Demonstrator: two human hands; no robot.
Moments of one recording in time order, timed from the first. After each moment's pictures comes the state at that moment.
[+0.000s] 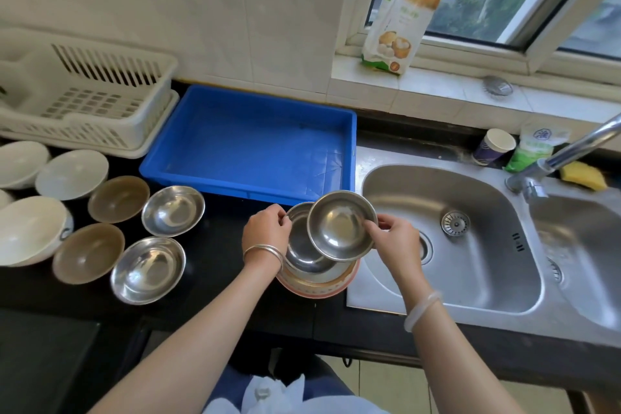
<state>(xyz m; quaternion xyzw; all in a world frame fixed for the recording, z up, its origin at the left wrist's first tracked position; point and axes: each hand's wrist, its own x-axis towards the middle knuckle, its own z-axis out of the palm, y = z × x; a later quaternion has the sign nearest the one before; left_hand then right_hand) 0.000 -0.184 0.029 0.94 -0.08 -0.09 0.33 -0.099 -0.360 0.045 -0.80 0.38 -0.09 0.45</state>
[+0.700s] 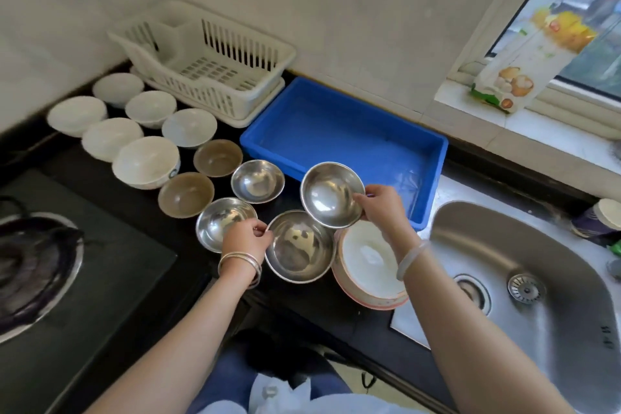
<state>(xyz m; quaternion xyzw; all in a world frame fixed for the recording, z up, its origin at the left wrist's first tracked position) -0.019 -0.048 0.022 0.89 0.16 -0.10 0.43 0.022 -0.277 0.047 -0.84 0.24 0.07 0.48</state>
